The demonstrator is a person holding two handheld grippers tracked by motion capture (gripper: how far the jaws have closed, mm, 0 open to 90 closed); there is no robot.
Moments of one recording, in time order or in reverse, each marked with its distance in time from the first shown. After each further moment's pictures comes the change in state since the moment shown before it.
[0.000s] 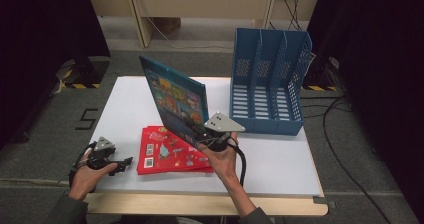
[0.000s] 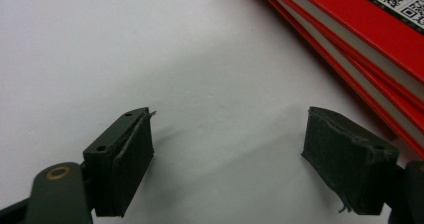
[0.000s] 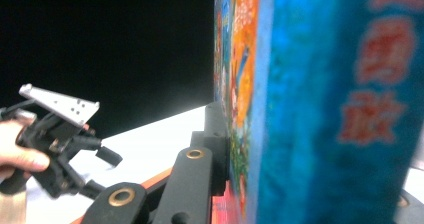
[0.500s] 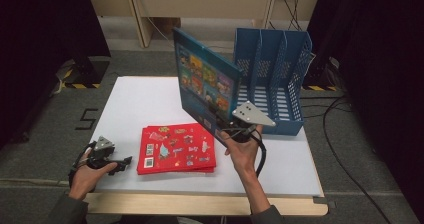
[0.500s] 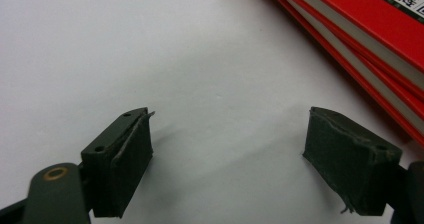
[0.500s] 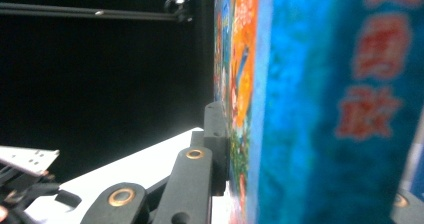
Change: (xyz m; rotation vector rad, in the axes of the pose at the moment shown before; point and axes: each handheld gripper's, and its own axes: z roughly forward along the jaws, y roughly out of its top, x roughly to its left) left arm 0.002 0.000 0.001 0.000 0.014 0.000; right arm -0.034 0.033 -0.046 -0.104 -0.141 0.022
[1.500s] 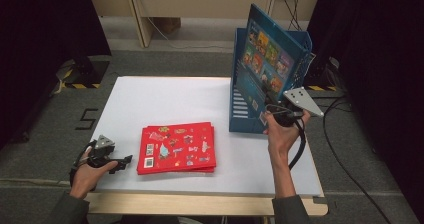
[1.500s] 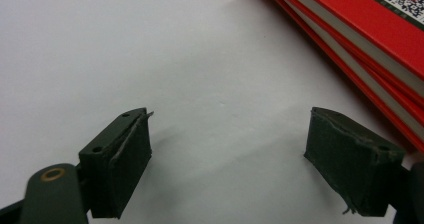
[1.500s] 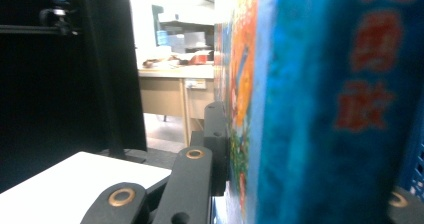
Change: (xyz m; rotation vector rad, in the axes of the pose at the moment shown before) left arm 0.001 0.003 0.002 -0.002 0.009 -0.010; right arm -0.089 0.025 -0.046 -0.027 -0.381 0.021
